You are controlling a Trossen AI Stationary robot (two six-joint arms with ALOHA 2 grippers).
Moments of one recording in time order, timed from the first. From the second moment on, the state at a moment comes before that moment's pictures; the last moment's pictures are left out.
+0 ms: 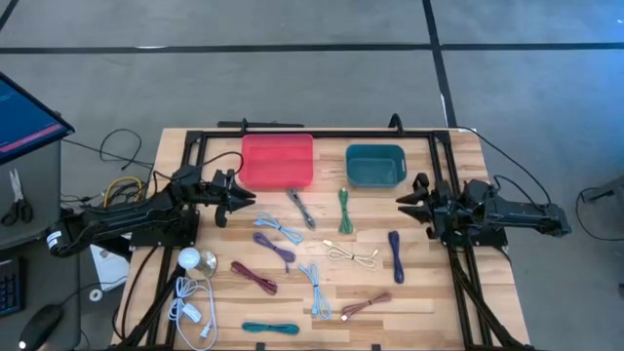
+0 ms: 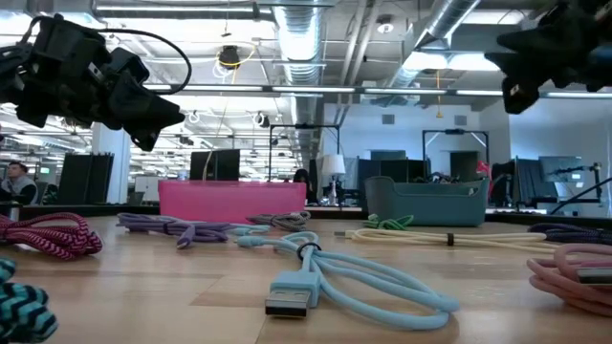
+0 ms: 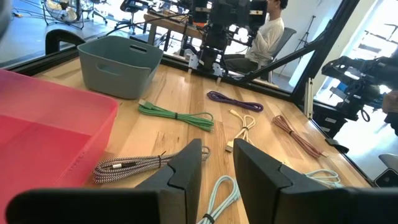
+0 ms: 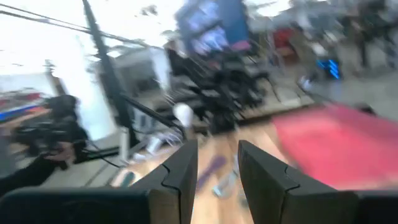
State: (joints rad) left arm 0.55 0.46 0.01 0.48 0.61 -0.16; right arm -0.07 0.01 0.08 0.02 -0.07 0.27
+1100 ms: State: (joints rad) left arm 0.55 0.46 0.01 0.48 0.61 -0.16; right arm 0.10 0.58 0.50 -0.75 0.03 0.98
